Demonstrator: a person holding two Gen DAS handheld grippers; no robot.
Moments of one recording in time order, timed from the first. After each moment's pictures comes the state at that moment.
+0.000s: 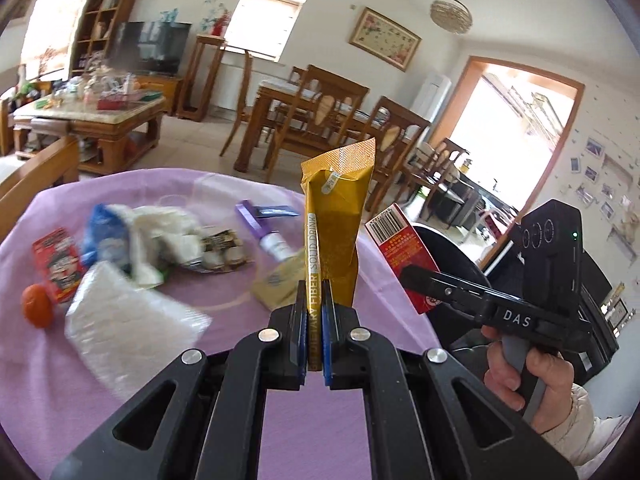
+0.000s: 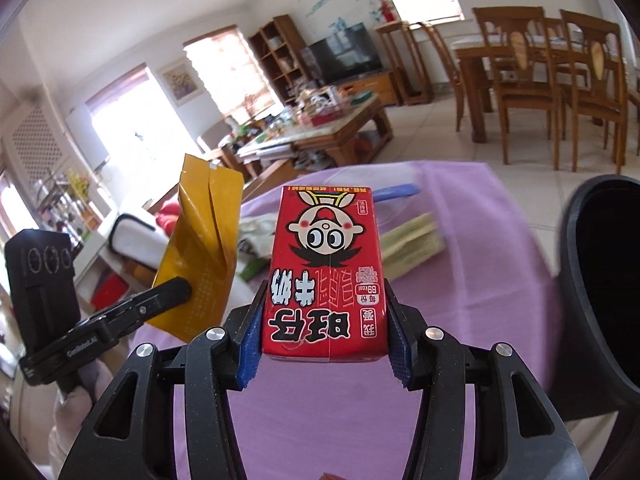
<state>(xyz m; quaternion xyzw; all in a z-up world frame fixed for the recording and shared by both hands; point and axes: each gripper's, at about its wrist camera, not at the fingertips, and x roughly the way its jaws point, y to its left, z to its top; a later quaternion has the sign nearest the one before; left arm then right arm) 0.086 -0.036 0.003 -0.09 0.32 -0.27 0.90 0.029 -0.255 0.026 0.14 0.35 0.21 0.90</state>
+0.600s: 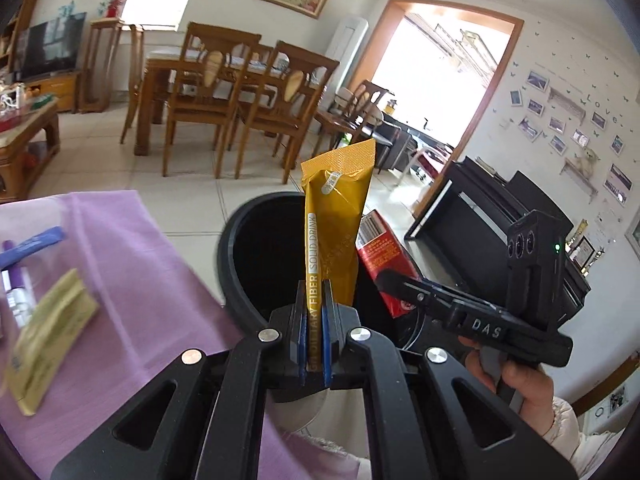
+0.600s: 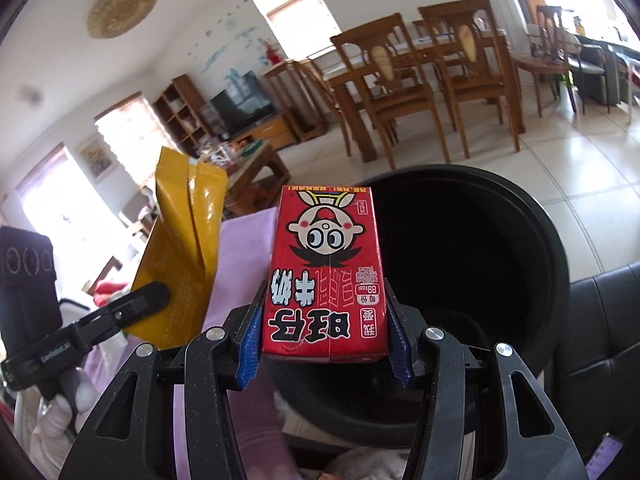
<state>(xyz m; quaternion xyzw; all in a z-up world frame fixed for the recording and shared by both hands) 0.130 -0.264 -0.016 -0.03 0.36 -0.41 0.84 -0.013 -0.509 -0.025 0.22 0.32 0.04 0.92</state>
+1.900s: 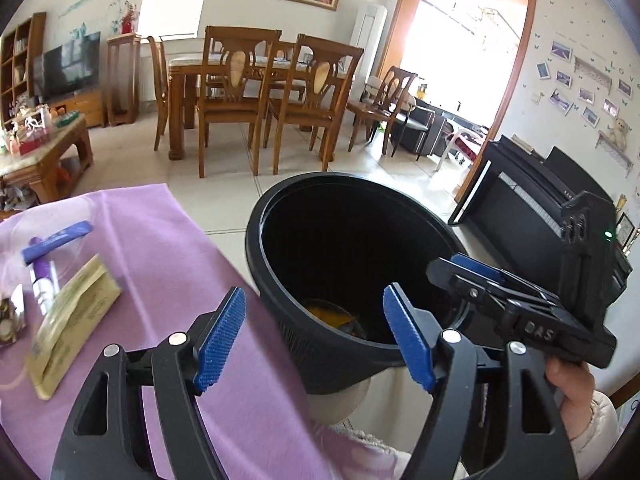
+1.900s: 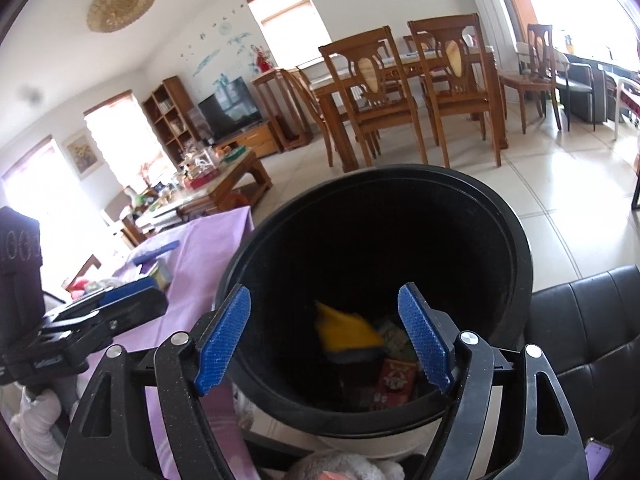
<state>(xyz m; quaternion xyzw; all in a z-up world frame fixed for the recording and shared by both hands) 0.105 -0.251 -0.026 0.02 0.35 -0.35 0.87 -0.029 -0.490 -0.024 0.19 0.30 0.02 0.93</state>
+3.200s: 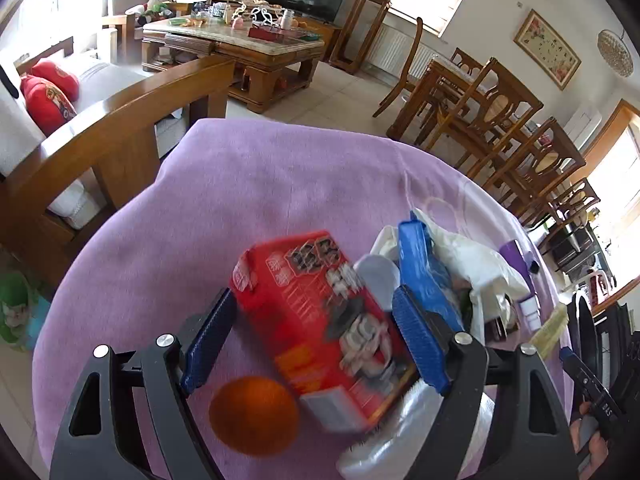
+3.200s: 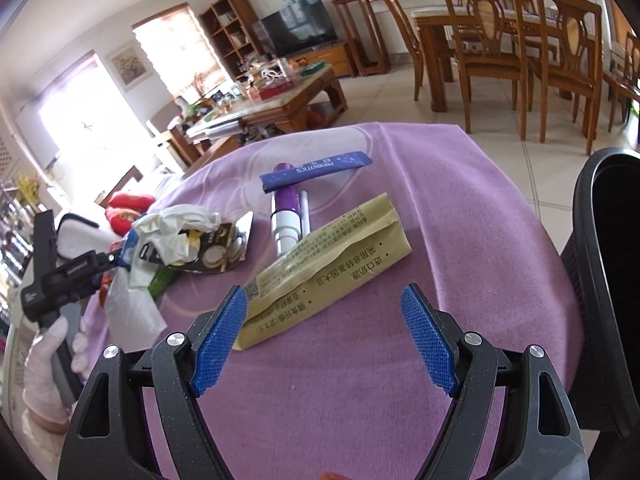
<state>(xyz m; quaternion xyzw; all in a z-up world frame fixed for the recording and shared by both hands) 0.217 0.142 -0.065 -0.16 0.44 -0.02 0.88 0.114 -0.219 -0.046 0.14 0.43 0.15 0.88</state>
